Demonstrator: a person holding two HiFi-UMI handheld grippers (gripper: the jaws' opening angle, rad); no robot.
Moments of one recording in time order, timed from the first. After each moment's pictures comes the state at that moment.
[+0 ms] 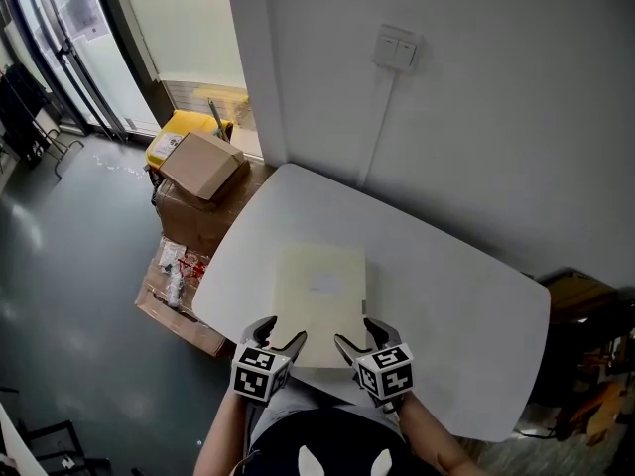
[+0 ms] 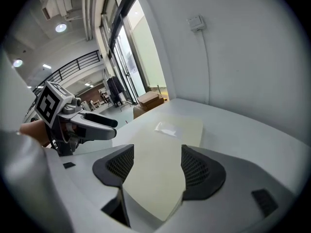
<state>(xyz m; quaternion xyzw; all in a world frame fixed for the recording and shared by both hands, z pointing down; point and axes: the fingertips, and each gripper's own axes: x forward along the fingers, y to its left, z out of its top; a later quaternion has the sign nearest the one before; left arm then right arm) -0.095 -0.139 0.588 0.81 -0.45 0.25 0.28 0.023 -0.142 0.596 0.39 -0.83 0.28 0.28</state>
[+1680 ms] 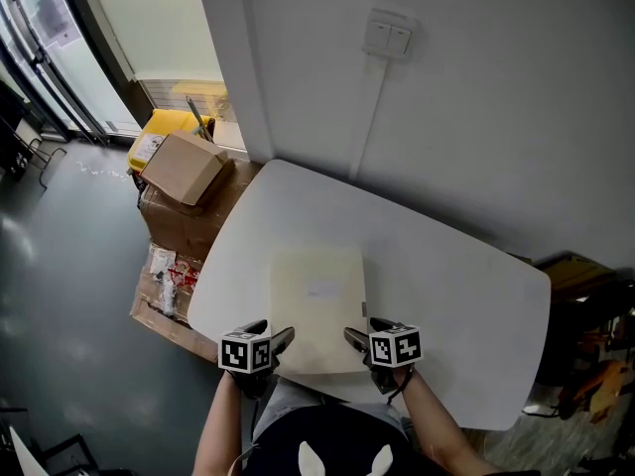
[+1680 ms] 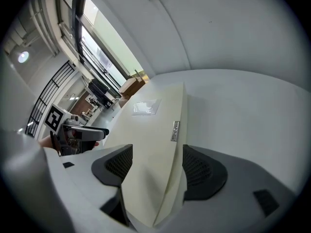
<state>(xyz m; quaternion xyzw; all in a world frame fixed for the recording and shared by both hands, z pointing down) -0.130 -0.165 0.679 0.75 -0.41 0.24 0.45 0.054 -0.164 0.681 0.39 -0.75 0.45 0.29</state>
